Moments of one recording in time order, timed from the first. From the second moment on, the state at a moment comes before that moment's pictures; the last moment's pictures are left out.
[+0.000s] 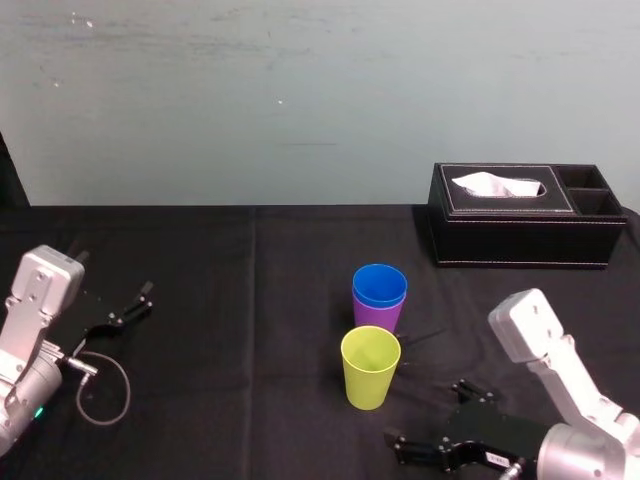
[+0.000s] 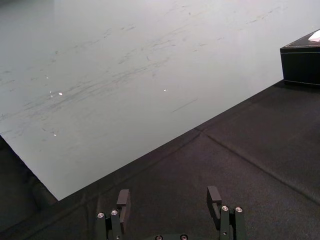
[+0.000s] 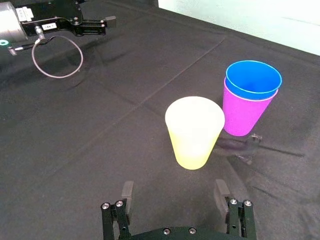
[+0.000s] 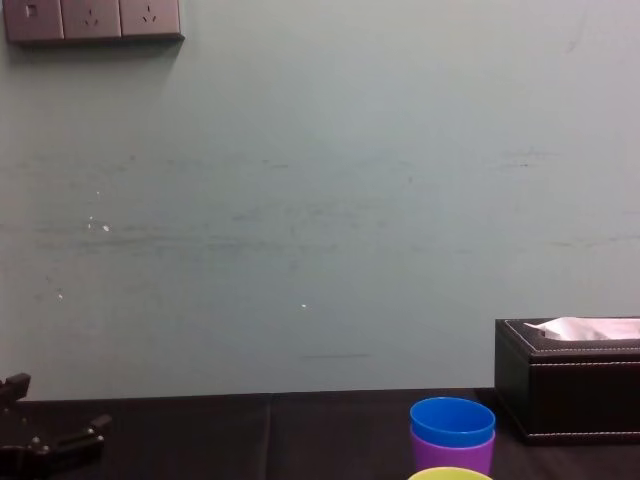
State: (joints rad) left arm -0.20 0.60 0.45 -1.41 -0.25 -0.12 0.03; right arm -0.04 0.65 -0.35 -1.90 0.42 0.48 0.34
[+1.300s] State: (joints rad) left arm -0.20 0.60 0.45 -1.41 -0.25 -0.12 0.03; right arm 0.09 0.45 -0.40 -1.71 0.29 0.45 0.31
